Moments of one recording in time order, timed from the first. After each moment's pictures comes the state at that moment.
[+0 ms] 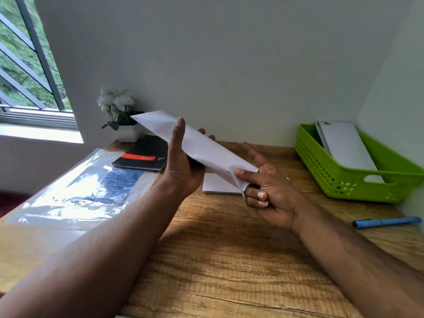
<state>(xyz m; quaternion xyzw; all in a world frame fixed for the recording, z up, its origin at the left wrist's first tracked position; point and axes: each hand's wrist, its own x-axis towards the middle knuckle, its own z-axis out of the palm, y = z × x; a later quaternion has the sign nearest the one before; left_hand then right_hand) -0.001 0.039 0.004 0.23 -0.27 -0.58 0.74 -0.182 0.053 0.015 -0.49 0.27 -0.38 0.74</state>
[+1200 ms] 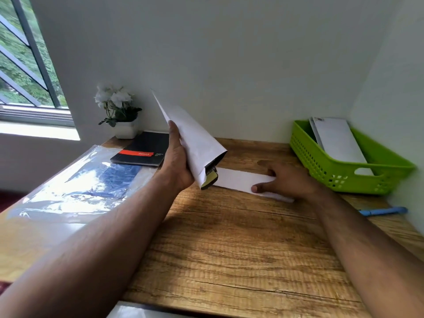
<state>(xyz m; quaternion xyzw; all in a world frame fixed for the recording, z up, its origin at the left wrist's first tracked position) 0.011 0.026 -0.006 0.32 -0.25 -0.60 0.69 -0.232 -0.003 0.001 -0.81 0.56 -0.10 0.15</state>
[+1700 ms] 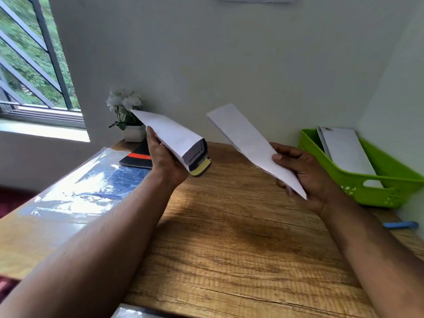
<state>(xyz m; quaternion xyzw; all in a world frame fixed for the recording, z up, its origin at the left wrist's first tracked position) 0.042 0.025 0.001 0.23 -0.17 -0.54 0.79 -0.223 0.024 0.031 -0.53 0.30 -0.47 0.63</state>
